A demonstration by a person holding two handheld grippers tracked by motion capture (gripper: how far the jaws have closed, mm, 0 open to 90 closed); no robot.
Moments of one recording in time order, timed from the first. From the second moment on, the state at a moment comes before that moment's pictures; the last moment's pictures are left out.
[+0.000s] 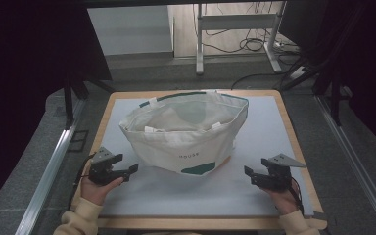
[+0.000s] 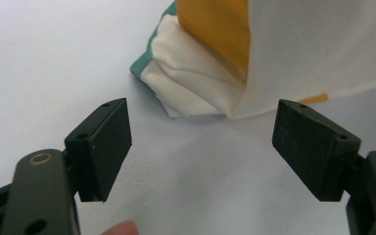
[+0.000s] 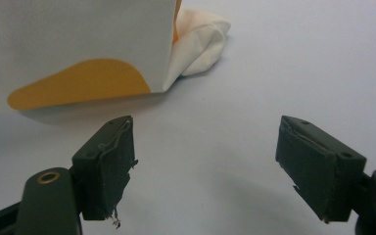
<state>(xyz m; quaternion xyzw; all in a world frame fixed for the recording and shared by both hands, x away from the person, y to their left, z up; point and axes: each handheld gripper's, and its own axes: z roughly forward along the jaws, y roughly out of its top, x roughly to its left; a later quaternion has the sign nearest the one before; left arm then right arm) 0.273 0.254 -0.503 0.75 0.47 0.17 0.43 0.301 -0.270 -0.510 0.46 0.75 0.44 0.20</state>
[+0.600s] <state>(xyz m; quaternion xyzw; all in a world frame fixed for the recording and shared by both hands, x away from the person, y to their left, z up) 0.250 0.260 -0.491 0.74 0.46 0.18 0.45 0.298 -0.262 -0.497 0.45 0.75 0.45 0.20</state>
